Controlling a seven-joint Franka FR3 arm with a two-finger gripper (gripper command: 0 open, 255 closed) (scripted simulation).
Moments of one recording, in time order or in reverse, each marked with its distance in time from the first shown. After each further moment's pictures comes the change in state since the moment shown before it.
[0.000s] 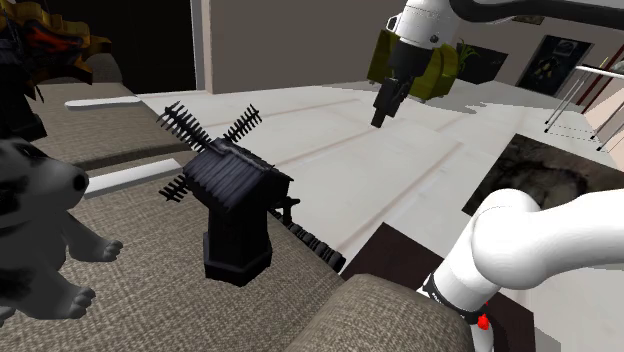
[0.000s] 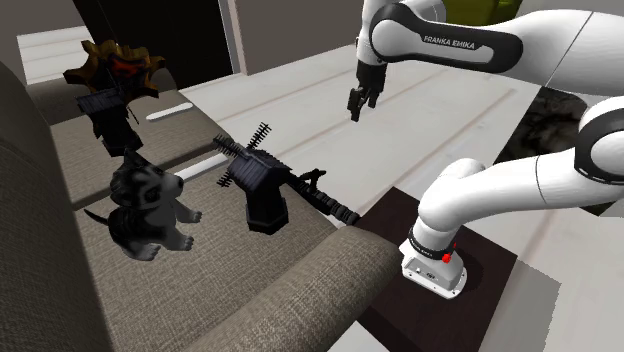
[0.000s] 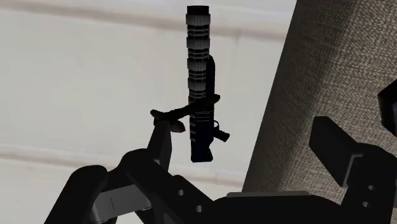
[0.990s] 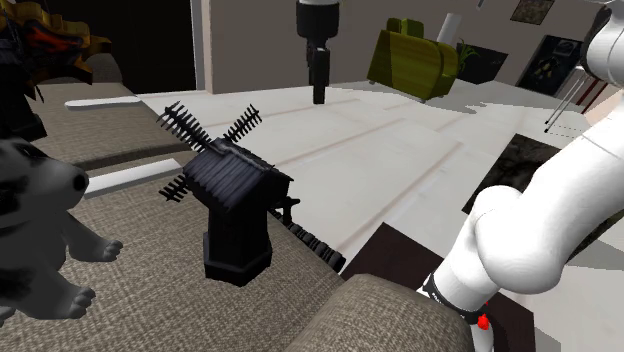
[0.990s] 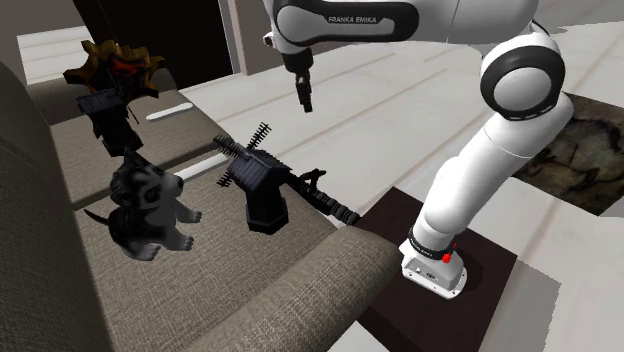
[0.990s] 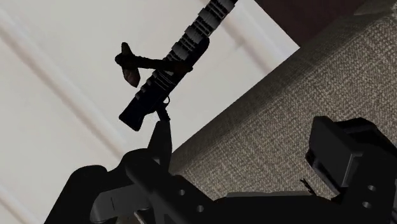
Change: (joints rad) arm 0.189 0.579 0.120 0.564 -0.126 -0.165 -0.418
